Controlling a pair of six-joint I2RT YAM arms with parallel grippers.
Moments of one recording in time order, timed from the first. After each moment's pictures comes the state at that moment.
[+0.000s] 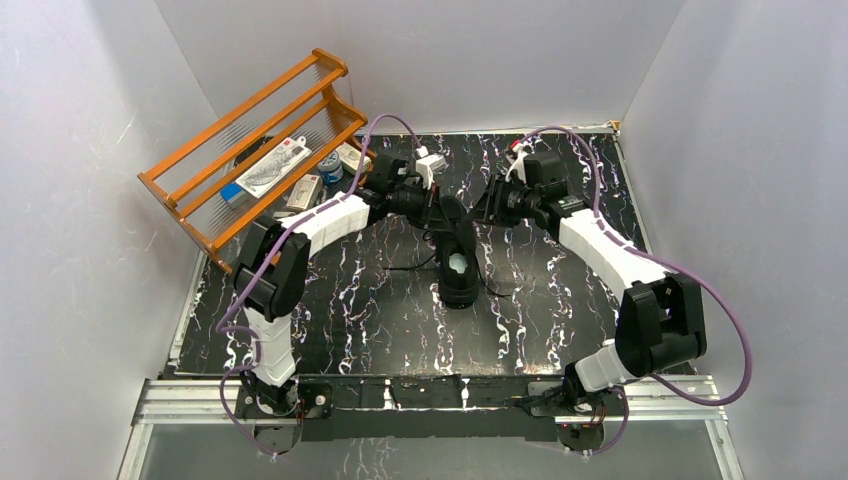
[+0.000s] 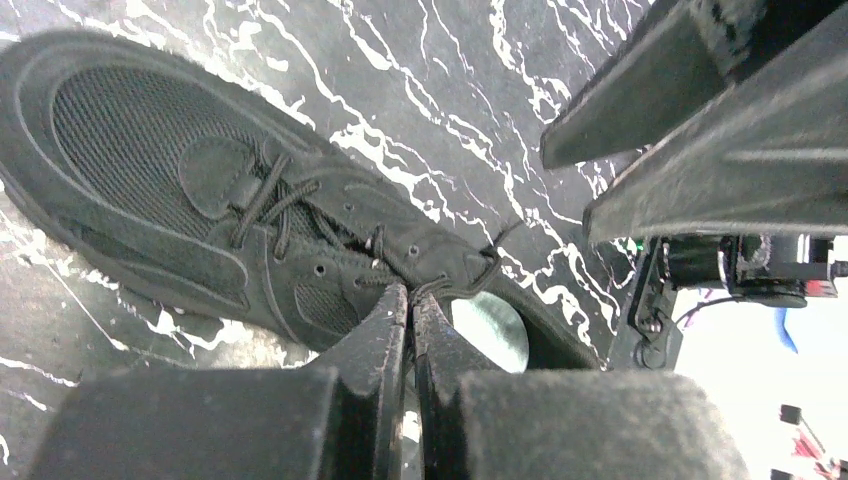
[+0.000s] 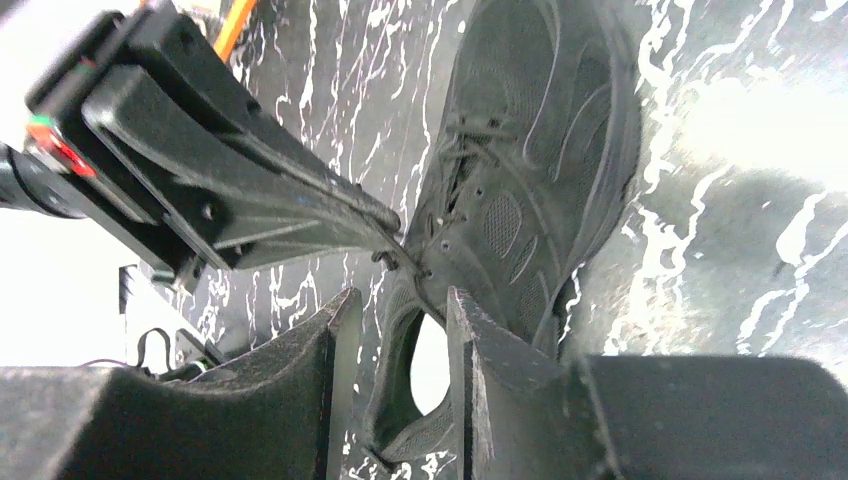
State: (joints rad) left arm -0.53 1.94 1.40 -0.16 0.74 -0.22; right arm 0.37 1.47 1.08 -0.32 -0.44 0.53
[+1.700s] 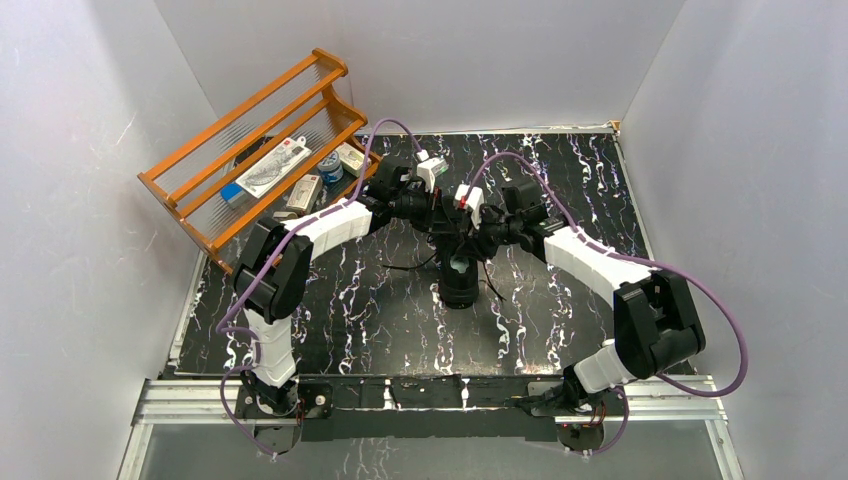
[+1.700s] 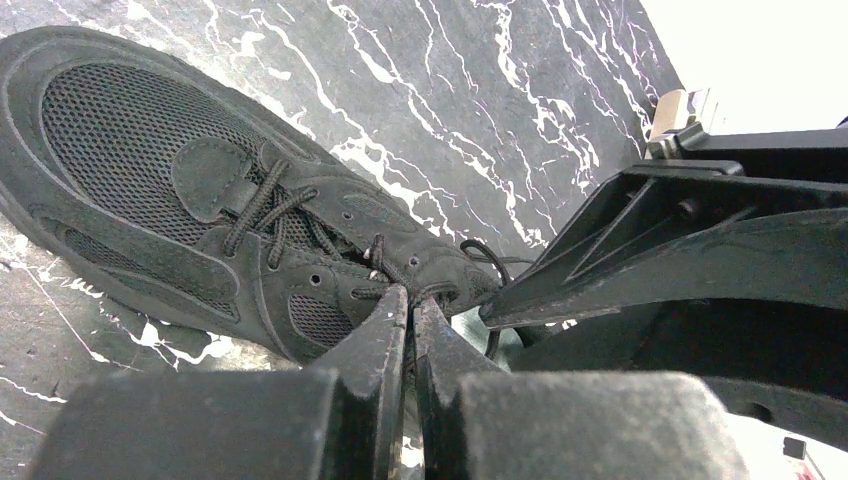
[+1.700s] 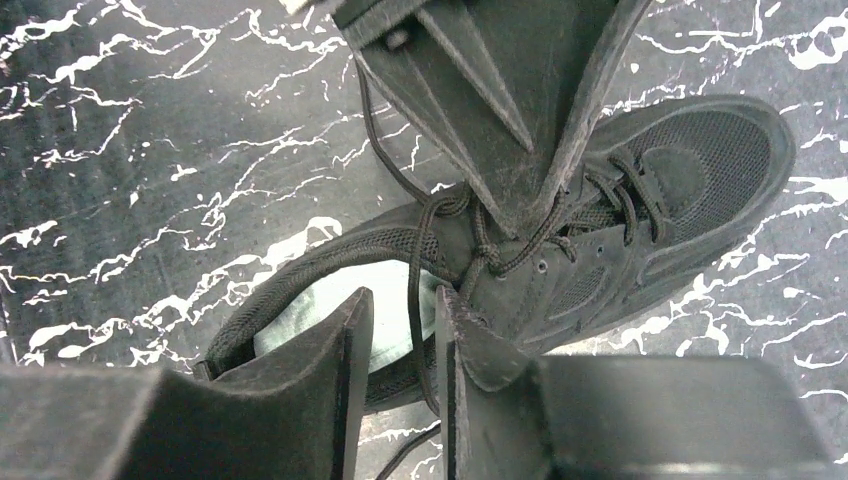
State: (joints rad) left arm -0.57 1.92 1.34 -0.05 0.67 -0.28; right arm 0.46 1.47 0.94 -0.23 -0.70 -0.48
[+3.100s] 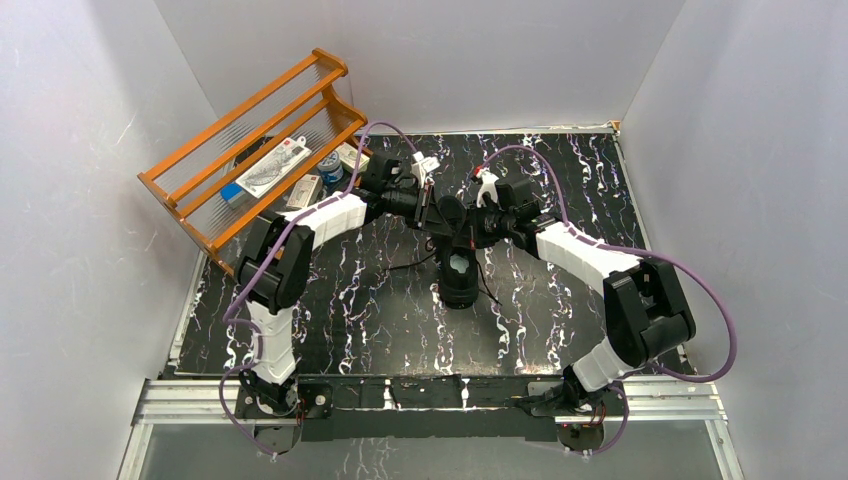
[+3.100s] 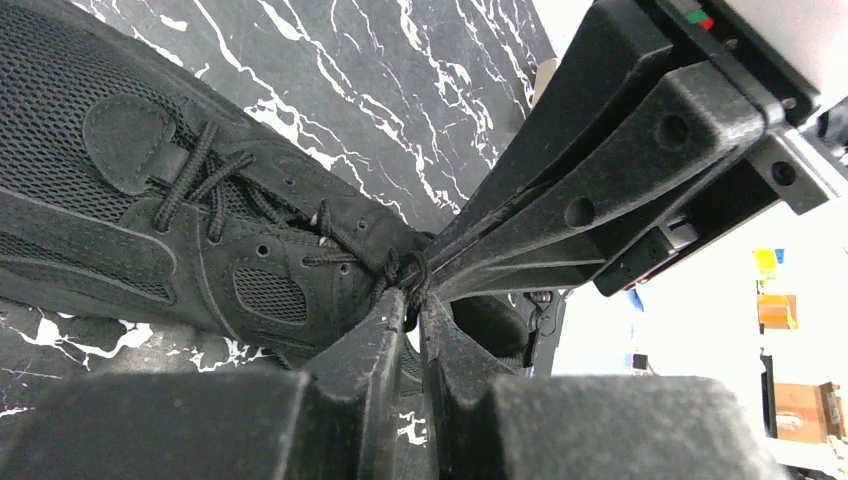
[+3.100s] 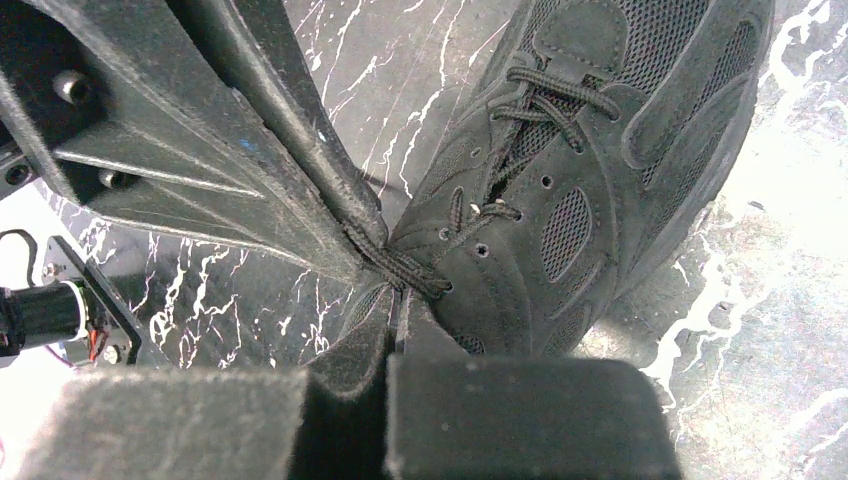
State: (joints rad) left arm -0.49 1.99 1.39 -0.09 0.97 -0.38; right arm 0.47 1.54 0.97 -0.14 -0.45 0.31
